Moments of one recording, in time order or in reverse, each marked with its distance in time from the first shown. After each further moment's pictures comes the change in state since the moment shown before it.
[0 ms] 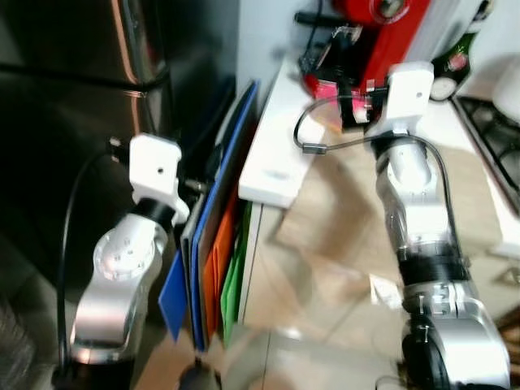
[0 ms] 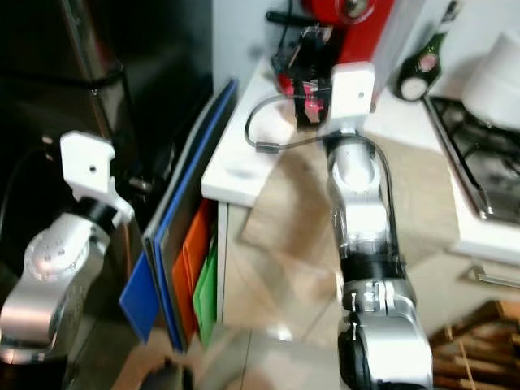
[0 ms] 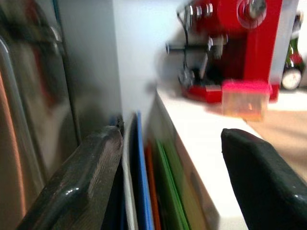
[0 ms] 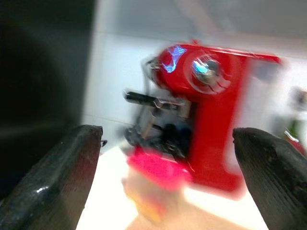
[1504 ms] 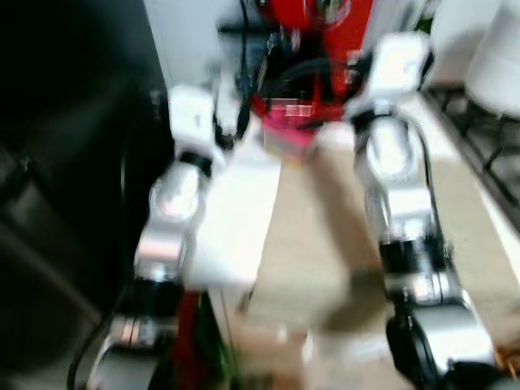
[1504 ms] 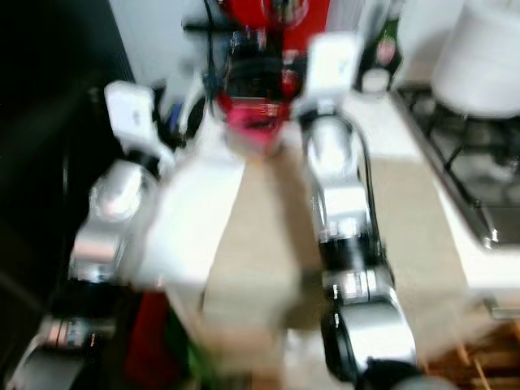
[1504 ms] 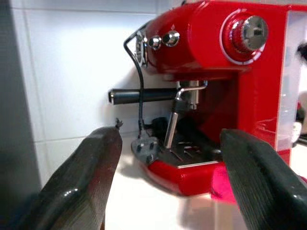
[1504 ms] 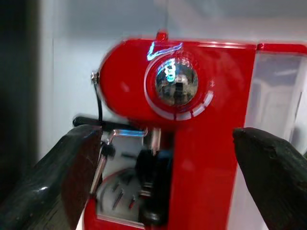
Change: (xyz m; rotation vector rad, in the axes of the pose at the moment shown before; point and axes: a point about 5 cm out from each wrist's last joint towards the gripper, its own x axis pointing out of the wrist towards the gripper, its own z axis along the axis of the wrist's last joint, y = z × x) left arm 0.086 -0.017 0.024 -0.061 -0.233 0.021; right arm 0.092 0.030 0.043 0.026 -0.004 0.165
